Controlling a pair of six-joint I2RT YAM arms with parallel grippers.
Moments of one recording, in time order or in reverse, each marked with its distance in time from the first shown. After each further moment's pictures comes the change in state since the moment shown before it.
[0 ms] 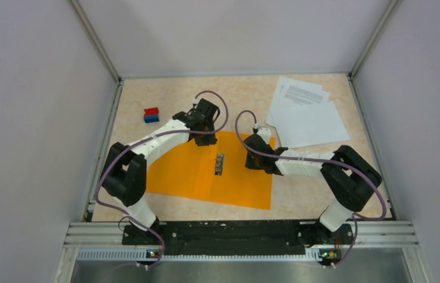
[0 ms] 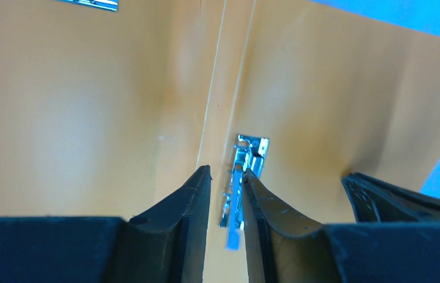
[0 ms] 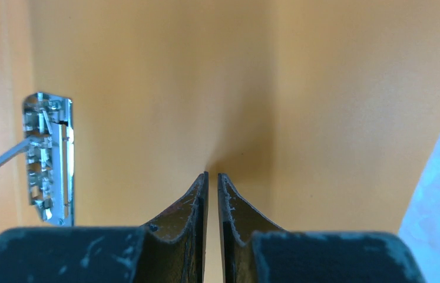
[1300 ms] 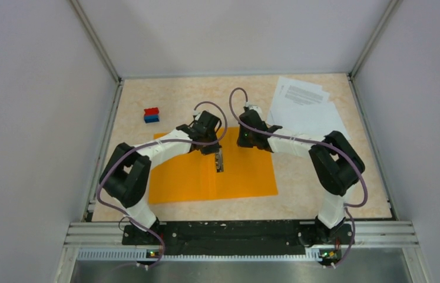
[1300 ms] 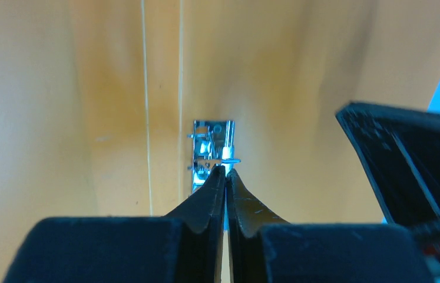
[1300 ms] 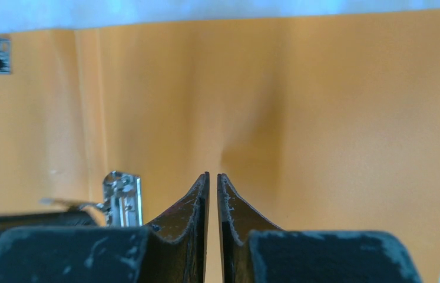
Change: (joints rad) left arm -0.034 -0.028 -0.179 0.218 0.035 -0.180; right arm -0.125 0.205 0.310 -0.016 -0.167 -0.143
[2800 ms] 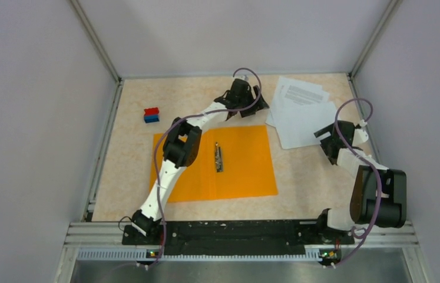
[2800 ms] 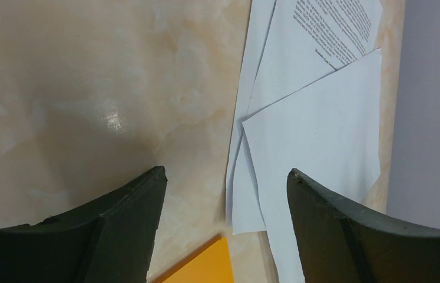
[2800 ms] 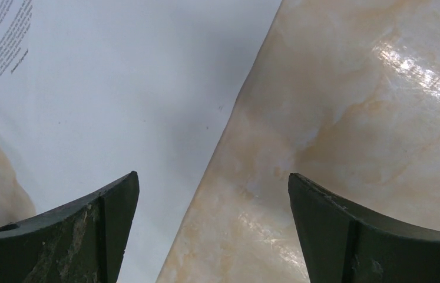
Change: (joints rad) left arm 0.027 0.873 1.054 0.241 0.312 -0.005; right arm -0.835 -0.428 -0.517 0.113 0.070 0.272
